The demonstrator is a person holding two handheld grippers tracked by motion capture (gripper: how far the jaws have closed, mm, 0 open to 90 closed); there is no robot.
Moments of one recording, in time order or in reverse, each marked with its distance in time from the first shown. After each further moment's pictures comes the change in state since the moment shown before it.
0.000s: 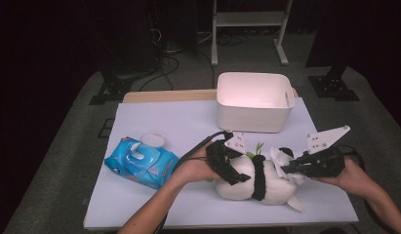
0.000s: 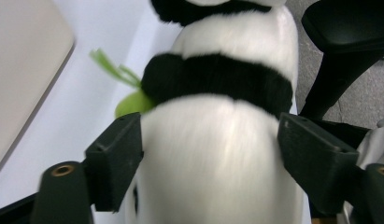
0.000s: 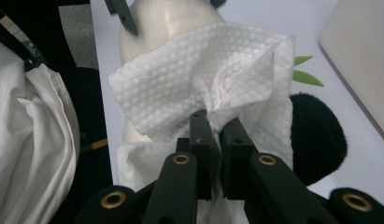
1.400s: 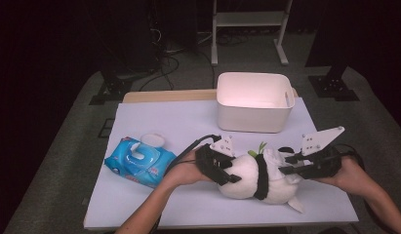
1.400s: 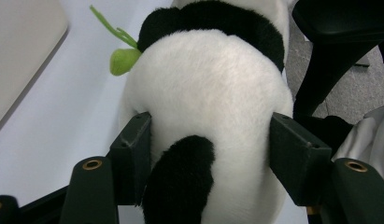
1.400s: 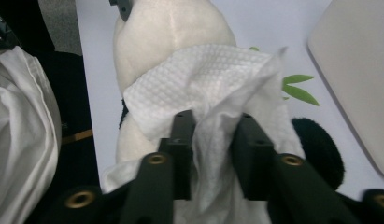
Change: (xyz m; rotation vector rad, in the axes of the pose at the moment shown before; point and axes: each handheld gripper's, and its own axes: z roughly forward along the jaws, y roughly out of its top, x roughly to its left) left arm 0.003 -0.026 -0.003 -0.031 -0.037 -0.009; right arm 0.010 0.016 0.001 0.065 -0.082 -0.082
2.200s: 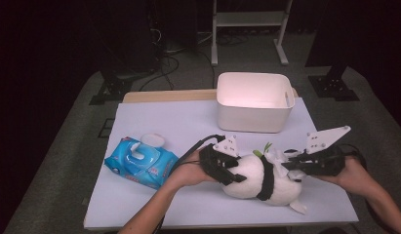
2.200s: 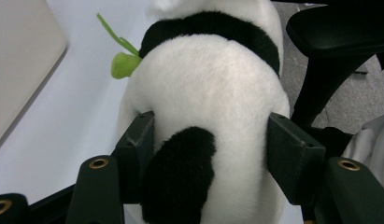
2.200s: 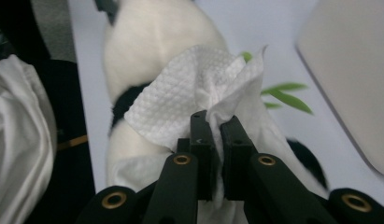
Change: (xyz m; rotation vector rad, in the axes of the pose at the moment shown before) left arm -0.006 0.011 0.003 -0.023 0.007 0.022; right arm -0.001 -0.003 -0.001 -0.030 0.004 0.023
